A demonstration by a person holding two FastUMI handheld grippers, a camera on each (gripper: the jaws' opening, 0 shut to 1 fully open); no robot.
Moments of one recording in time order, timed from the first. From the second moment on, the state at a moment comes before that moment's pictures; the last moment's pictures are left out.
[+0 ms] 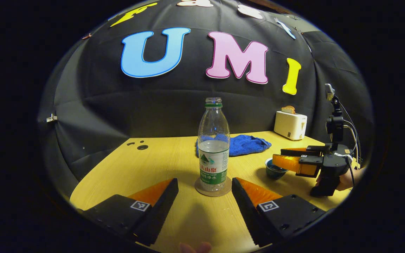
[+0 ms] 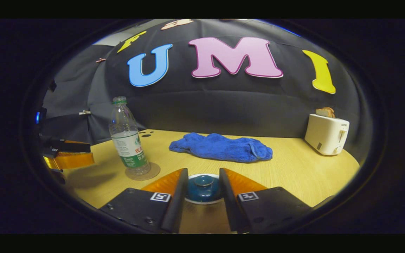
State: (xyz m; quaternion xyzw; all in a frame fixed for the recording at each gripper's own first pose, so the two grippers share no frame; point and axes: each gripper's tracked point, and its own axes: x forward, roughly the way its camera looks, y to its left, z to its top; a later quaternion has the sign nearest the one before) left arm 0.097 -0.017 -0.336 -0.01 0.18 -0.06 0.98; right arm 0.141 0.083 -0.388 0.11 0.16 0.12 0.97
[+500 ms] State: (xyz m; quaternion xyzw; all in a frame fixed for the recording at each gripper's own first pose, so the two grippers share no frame) left arm 0.073 -0.024 -0.215 -0.01 0.16 0.00 0.99; right arm 0.100 0.035 -0.217 0.13 0.10 0.07 0.98
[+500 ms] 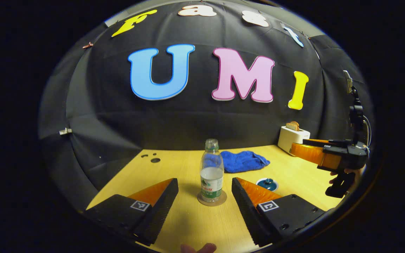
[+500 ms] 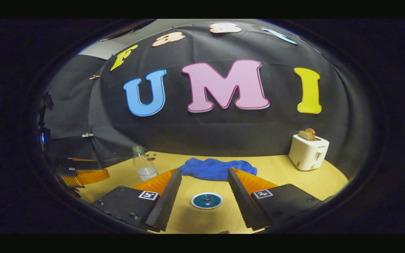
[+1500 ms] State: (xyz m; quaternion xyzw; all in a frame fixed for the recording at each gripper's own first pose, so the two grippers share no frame) left arm 0.006 0.001 -0.057 0.00 0.08 0.01 1.00; right arm -0.006 0.003 -0.038 0.09 0.05 0.02 0.99
